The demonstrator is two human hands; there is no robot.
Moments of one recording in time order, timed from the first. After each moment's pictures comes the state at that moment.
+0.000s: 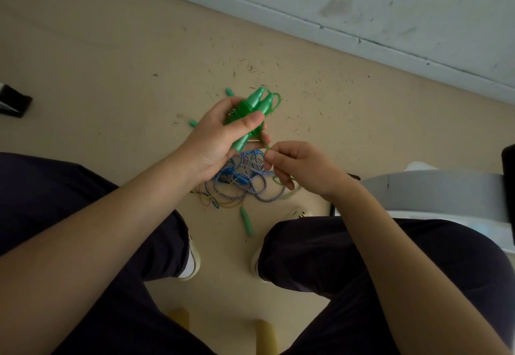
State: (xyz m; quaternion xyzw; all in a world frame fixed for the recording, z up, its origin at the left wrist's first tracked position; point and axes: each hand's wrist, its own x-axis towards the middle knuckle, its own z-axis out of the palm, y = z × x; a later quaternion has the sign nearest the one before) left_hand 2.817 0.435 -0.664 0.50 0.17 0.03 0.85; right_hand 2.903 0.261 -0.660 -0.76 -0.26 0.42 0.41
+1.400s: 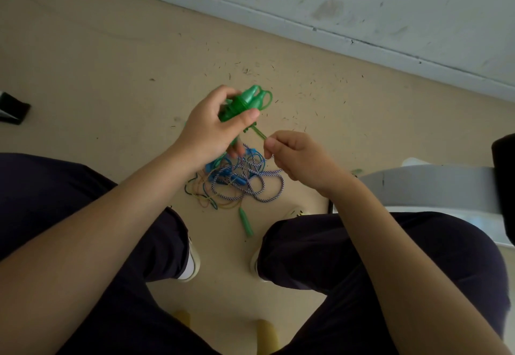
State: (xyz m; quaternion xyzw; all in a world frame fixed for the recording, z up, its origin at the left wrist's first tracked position) left_hand 2.819 0.438 -0.656 0.73 0.19 0.08 0.65; right_hand 2.896 0.266 -0.635 -0.80 -0.25 0.36 0.40
